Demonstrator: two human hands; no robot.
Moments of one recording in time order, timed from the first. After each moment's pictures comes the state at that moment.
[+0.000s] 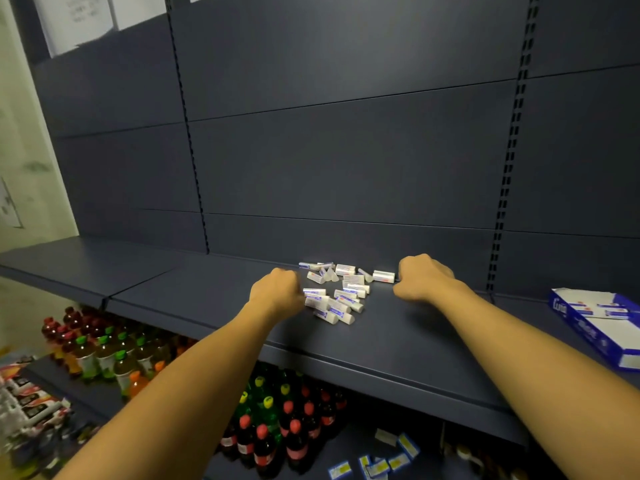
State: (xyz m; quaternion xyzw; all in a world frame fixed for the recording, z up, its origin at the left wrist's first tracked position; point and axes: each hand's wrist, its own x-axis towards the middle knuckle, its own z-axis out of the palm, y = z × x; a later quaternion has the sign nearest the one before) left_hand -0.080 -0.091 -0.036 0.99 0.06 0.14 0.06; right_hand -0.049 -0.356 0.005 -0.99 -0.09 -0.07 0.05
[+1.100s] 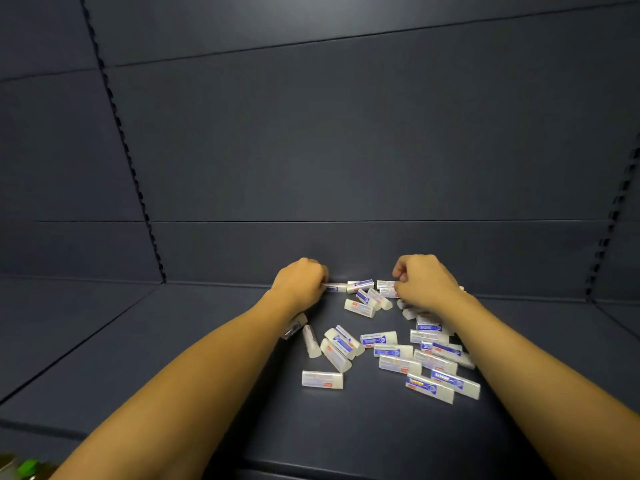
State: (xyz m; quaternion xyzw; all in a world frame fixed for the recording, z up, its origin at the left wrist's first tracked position) left_hand 0.175 0.035 -0.063 0.97 -0.20 0.15 0.00; right_hand 0.127 -0.209 -0.050 -0.97 -0.01 -0.13 0.20
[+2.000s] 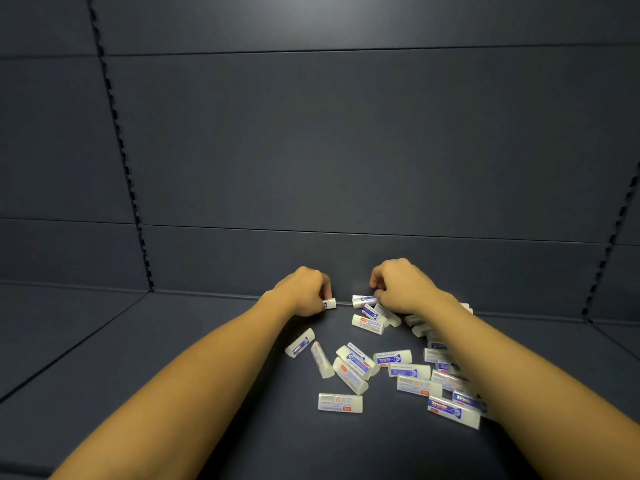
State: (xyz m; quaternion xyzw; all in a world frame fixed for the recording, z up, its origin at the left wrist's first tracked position) left_hand 0.201 0.054 -0.057 0.97 -0.22 0.03 0.11; right_hand 0.165 -0.167 -0.042 -0.99 -0.08 -0.11 0.09
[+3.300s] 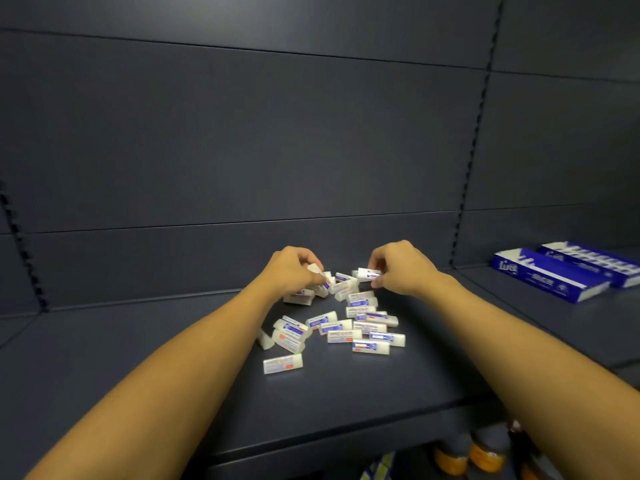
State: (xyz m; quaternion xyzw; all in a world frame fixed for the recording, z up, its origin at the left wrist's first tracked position) left_hand 0.132 -0.023 -0.038 0.87 -0.26 -0.01 0.42; right_hand 0.034 -0.240 -0.022 -0.98 0.06 -0.15 0.09
